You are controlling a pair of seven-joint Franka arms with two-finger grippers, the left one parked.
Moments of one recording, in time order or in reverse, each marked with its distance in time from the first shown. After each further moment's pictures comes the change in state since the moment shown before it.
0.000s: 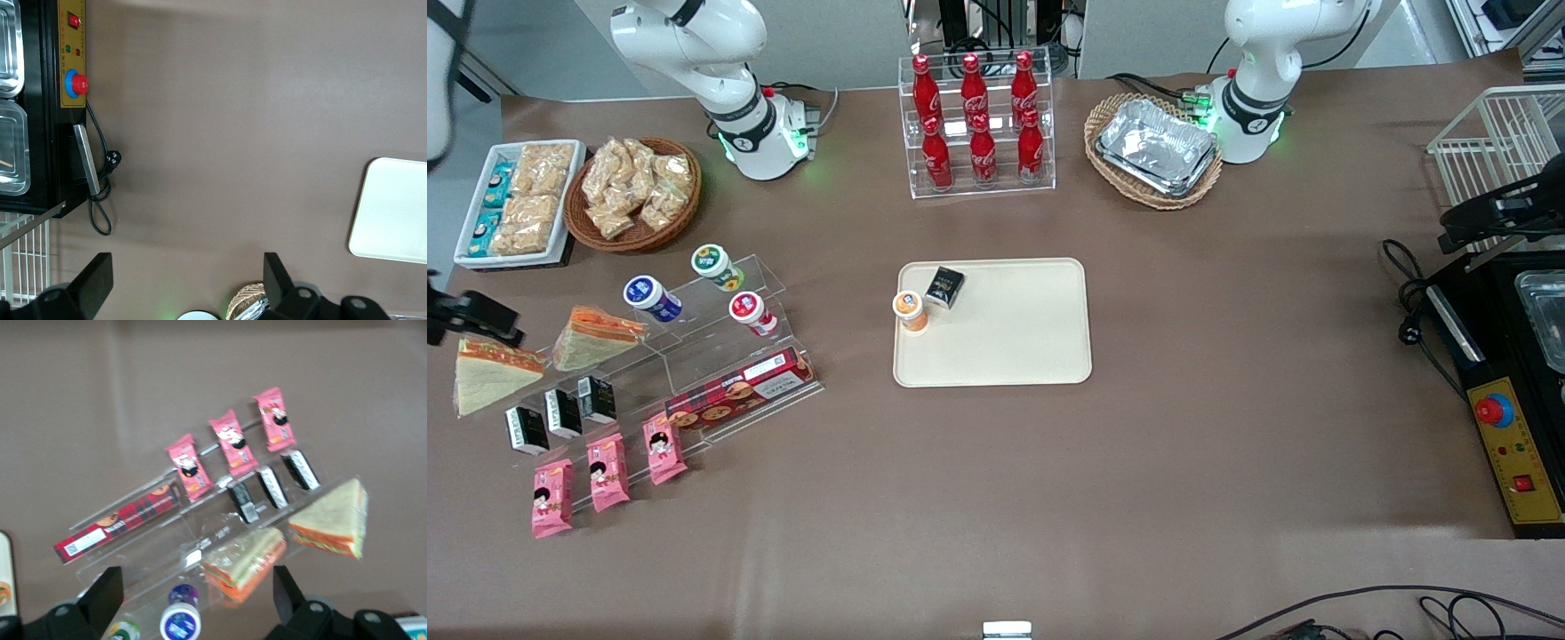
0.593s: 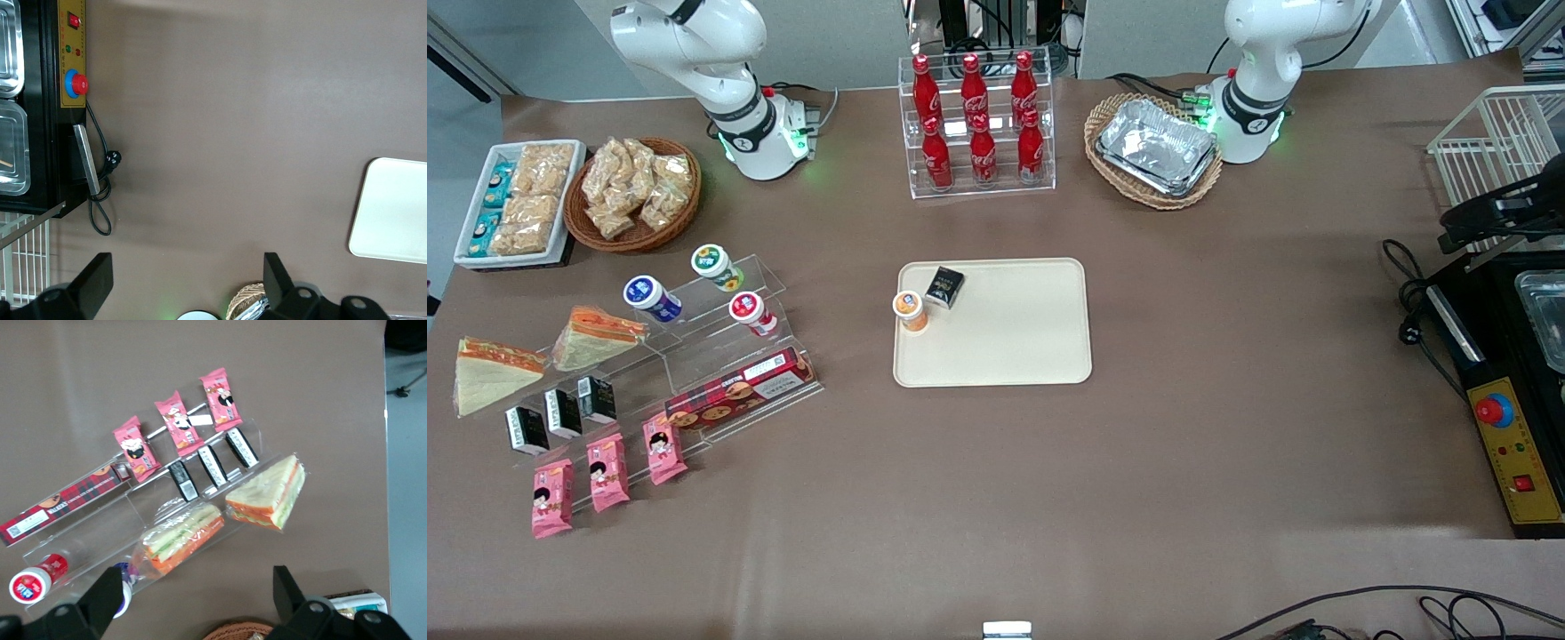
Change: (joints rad) arm -0.004 -0.028 -0.170 -0.002 0.000 -0.035 -0.158
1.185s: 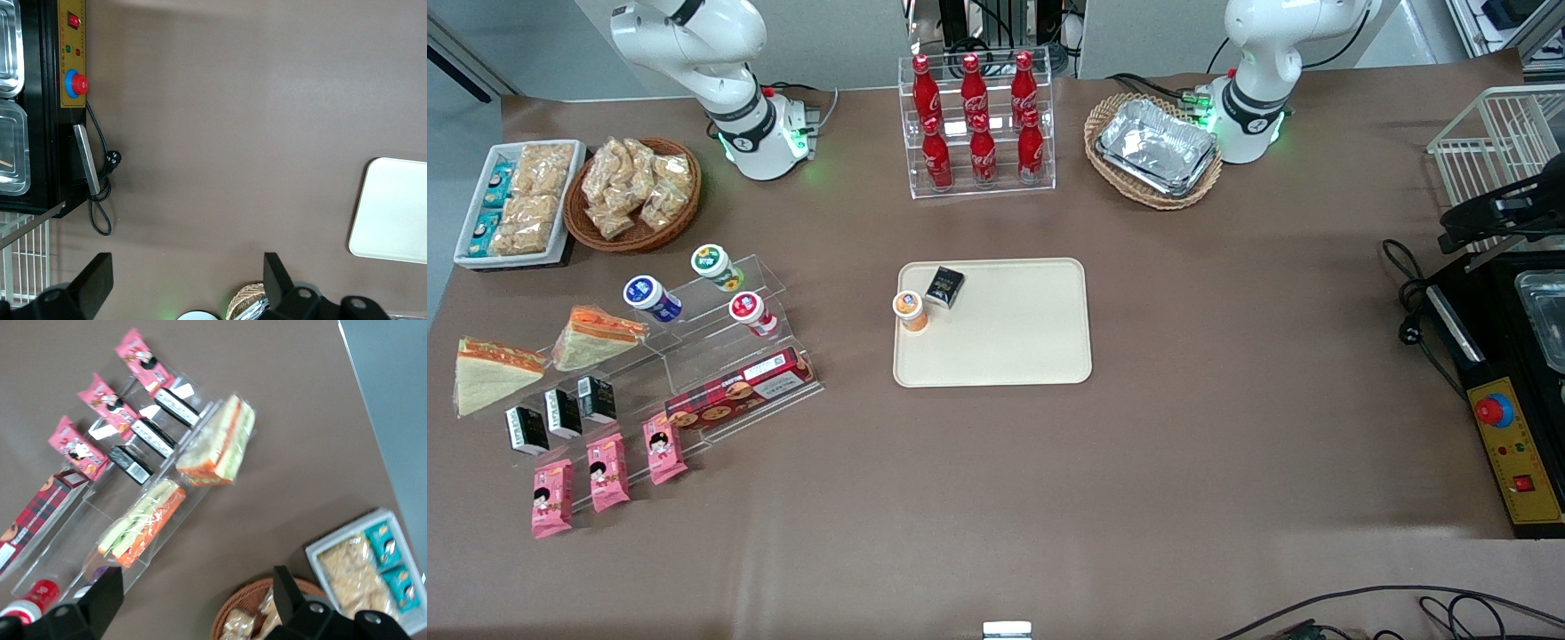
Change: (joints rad) arm -0.002 0.025 -0.127 -0.028 0.000 -0.053 0.238
